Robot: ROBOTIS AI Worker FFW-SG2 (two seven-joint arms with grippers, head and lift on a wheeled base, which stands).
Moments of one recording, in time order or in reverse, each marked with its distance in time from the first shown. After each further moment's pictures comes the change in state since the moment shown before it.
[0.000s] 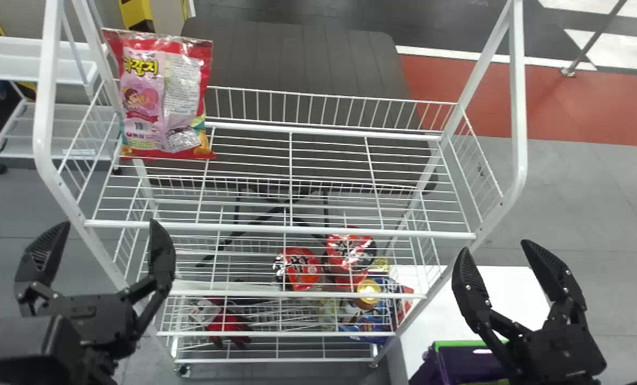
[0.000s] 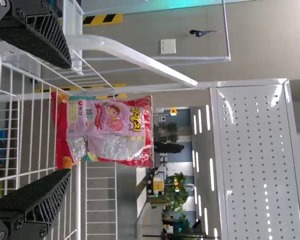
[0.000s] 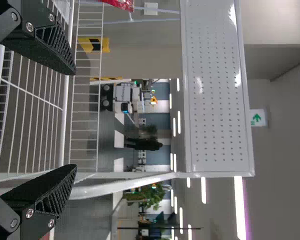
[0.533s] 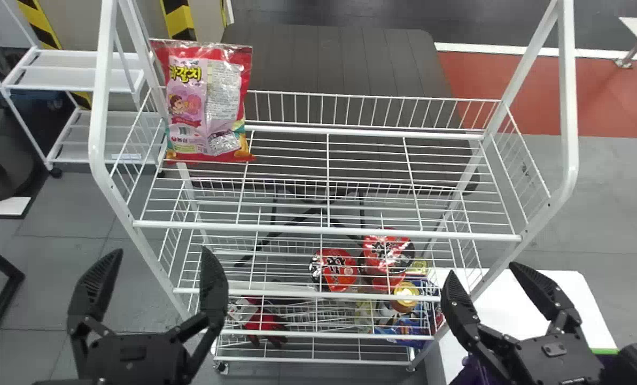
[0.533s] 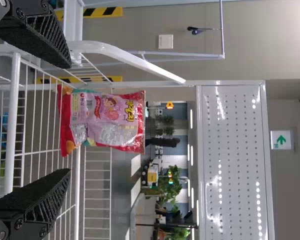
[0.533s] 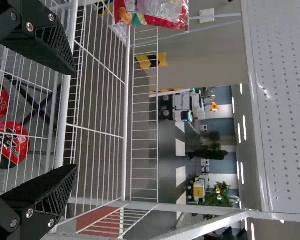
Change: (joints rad) left arm 0.141 0.026 -0.056 -0.099 -0.041 -0.051 0.032; right arm 0.049 -0.002 0.089 -0.195 0.075 0.375 -0.089
